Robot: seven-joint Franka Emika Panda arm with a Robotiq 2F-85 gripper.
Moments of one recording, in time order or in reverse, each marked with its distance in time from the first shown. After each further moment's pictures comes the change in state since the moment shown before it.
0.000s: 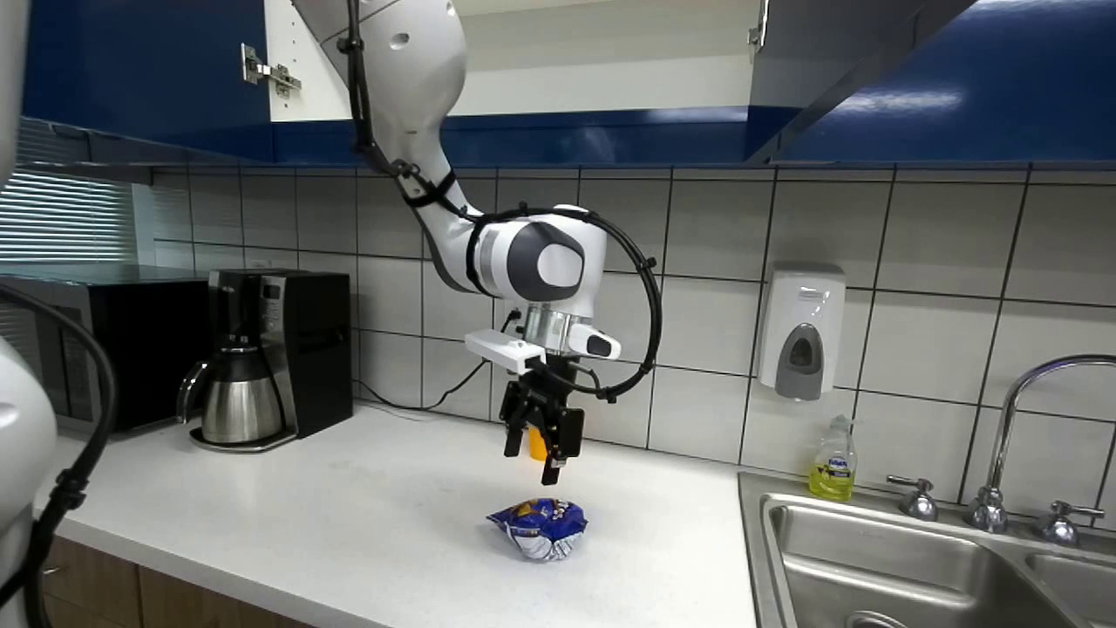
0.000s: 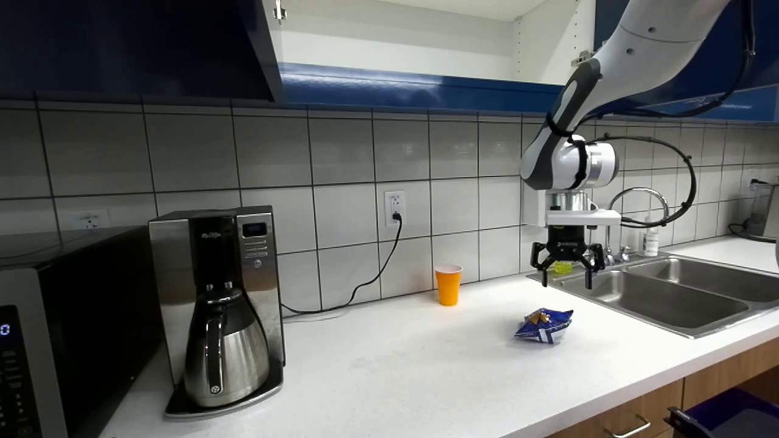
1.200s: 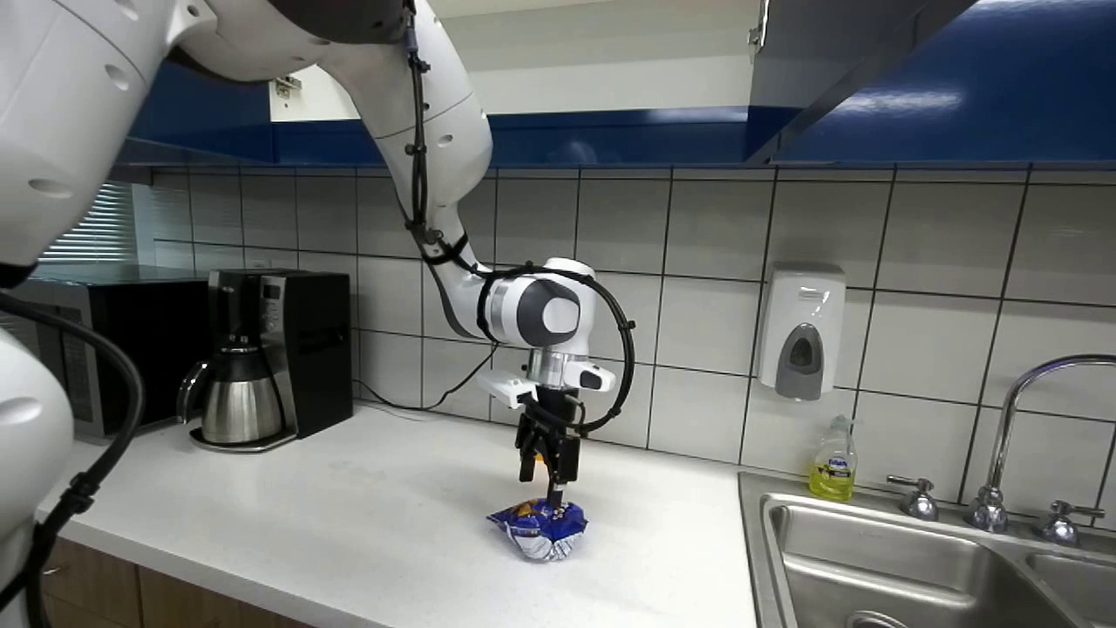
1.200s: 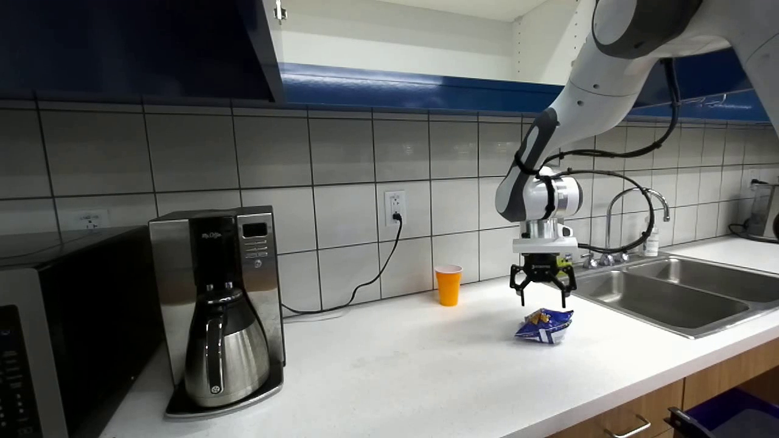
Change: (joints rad) arm 0.054 0.263 0.009 0.183 0.003 0.086 0.218
